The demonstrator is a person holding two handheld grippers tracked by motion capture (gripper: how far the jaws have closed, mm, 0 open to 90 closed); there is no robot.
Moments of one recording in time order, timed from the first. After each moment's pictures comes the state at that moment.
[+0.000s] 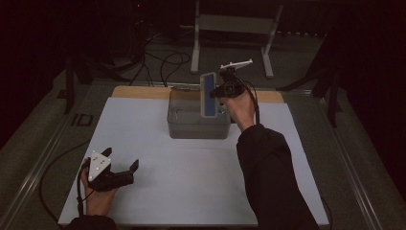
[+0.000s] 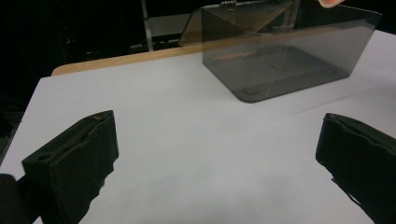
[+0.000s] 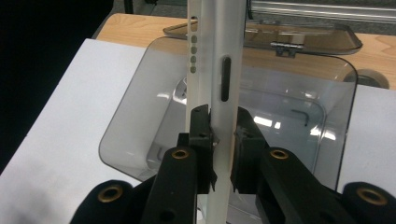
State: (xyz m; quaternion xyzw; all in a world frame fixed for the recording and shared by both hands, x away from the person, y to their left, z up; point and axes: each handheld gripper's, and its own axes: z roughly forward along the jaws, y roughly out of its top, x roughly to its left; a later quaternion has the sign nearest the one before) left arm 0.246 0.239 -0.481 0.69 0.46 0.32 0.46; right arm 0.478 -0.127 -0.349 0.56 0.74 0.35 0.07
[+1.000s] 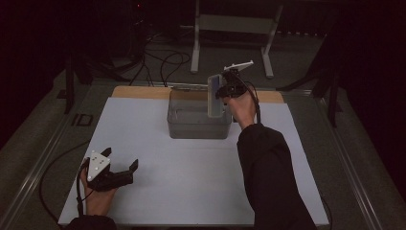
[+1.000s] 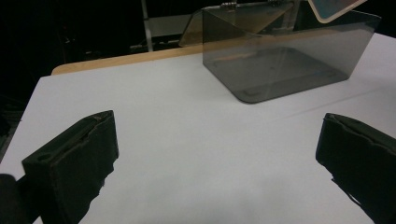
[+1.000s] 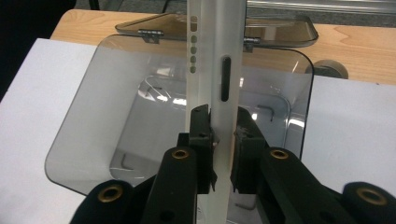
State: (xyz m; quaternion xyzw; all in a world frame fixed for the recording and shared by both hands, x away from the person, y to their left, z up) left arm 0.246 0.241 -0.481 0.69 0.46 0.32 0.47; right arm 0.495 -0.137 -0.365 0.59 0.74 0.31 0.10
